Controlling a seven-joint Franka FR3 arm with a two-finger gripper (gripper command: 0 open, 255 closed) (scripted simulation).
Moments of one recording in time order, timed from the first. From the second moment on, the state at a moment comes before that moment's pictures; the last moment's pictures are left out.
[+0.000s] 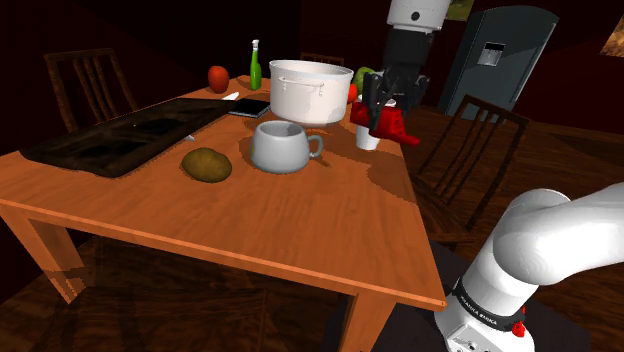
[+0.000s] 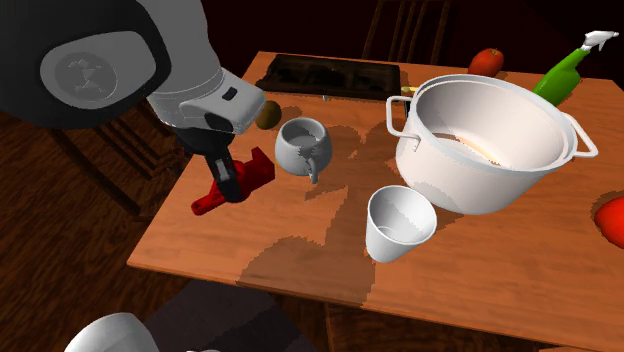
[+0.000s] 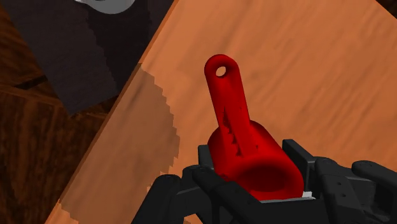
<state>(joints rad) -0.02 -0.75 0.23 -2.23 0.16 1.50 0.51</state>
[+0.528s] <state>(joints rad) -0.05 -0.58 0.25 -2.07 0.14 1.51 0.53</state>
